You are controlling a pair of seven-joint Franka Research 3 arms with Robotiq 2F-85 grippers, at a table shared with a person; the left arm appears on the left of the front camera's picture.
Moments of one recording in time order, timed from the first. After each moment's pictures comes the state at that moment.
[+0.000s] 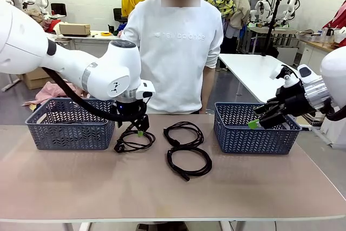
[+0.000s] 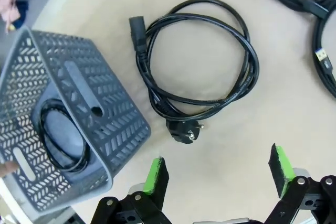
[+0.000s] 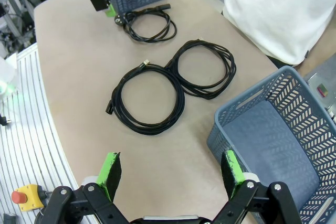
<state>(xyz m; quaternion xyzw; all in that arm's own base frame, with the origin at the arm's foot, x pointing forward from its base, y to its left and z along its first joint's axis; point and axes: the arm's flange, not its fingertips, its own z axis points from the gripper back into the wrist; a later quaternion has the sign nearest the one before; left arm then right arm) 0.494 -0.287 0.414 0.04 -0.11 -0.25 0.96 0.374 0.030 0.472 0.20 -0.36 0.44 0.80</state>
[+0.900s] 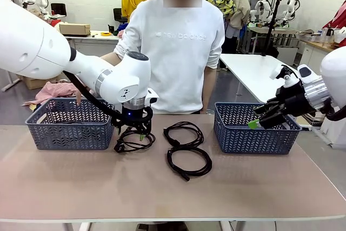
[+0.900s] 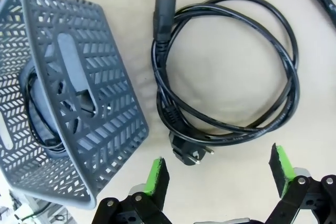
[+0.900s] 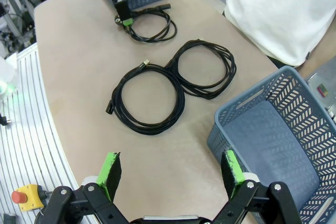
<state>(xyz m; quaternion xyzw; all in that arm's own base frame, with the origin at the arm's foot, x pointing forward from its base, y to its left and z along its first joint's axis) 0.529 -0.296 0.371 0.08 -0.08 -0.12 0.99 0.374 0.030 0.472 0.20 -0.36 0.44 0.80</state>
